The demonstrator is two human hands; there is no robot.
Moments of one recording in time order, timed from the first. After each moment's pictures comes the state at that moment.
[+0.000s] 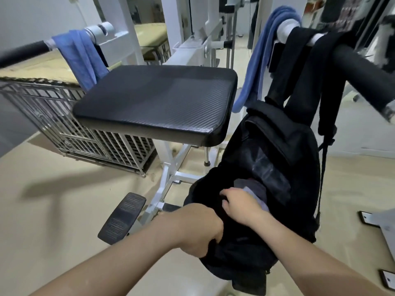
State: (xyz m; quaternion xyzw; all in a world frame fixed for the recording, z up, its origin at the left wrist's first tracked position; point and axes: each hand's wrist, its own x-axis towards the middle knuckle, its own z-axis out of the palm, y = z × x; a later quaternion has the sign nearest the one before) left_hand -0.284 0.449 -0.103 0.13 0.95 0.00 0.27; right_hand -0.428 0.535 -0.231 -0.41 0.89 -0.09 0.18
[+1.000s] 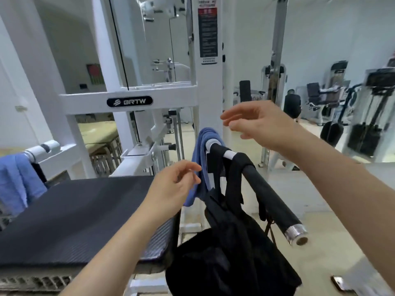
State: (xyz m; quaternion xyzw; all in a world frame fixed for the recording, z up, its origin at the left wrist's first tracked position) left_hand -0.456 0.413 0.066 -0.02 0.86 0.45 -0.24; right_hand -0.536 0.603 0.170 -0.36 0.80 -0.49 -0.04
